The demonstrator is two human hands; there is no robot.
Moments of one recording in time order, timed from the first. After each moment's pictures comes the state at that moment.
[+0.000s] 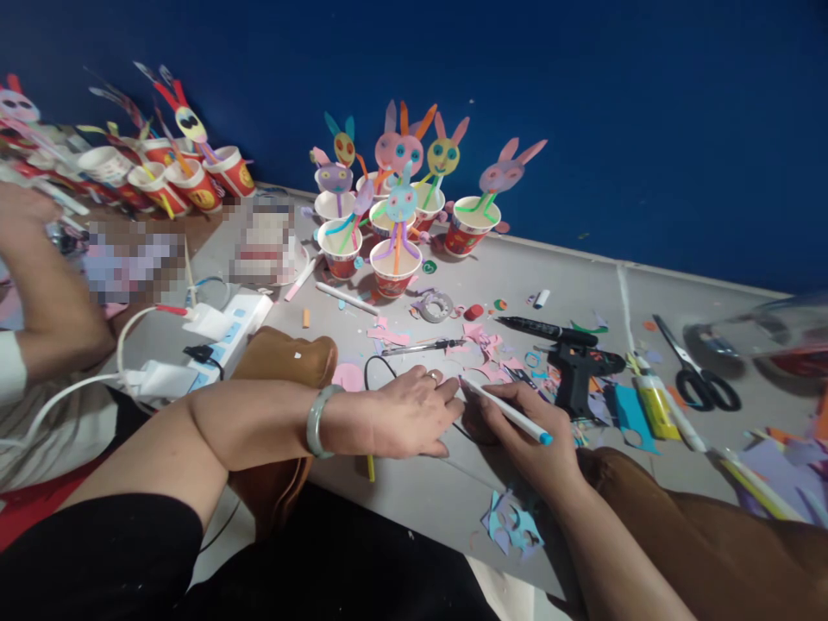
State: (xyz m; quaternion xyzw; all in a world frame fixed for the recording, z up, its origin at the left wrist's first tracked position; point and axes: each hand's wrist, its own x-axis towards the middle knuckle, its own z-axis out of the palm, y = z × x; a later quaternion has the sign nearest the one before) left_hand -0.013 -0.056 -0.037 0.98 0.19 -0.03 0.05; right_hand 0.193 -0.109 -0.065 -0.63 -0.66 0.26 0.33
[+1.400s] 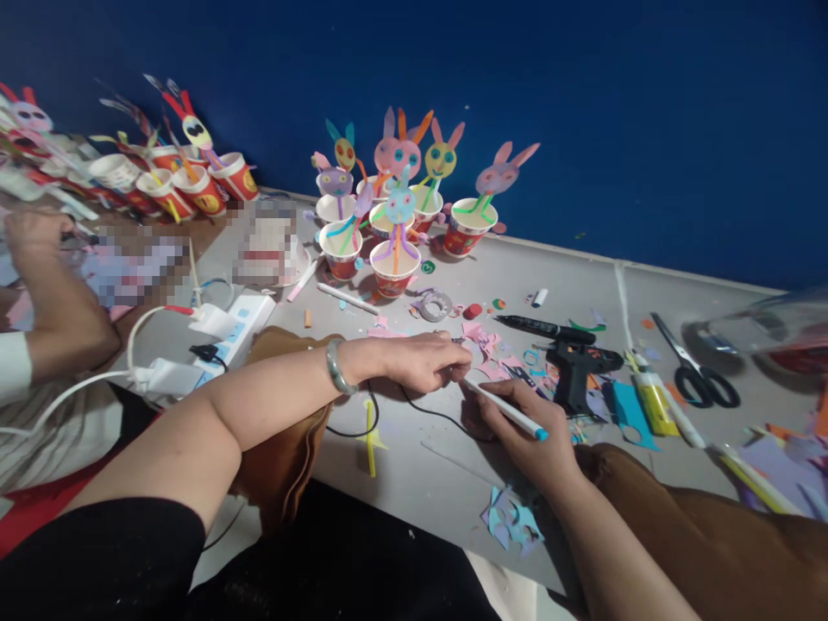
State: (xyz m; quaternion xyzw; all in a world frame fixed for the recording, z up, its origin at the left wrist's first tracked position) left_hand -0.004 0.015 -0.020 0.91 0.17 -0.05 0.38; right_hand 0.191 -0.108 -0.063 -0.61 -0.67 0.26 0.33
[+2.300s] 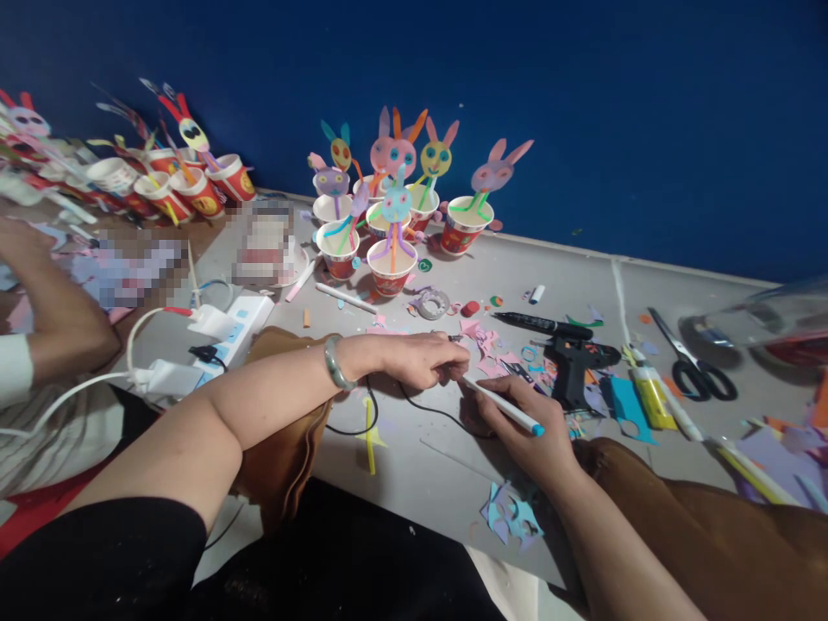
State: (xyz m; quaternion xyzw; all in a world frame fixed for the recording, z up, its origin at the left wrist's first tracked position) left_hand -0.009 0.018 -0.027 0.90 0.15 -0.05 0.42; right_hand 0.192 -0.108 -0.063 -0.61 -0.67 0.26 0.32
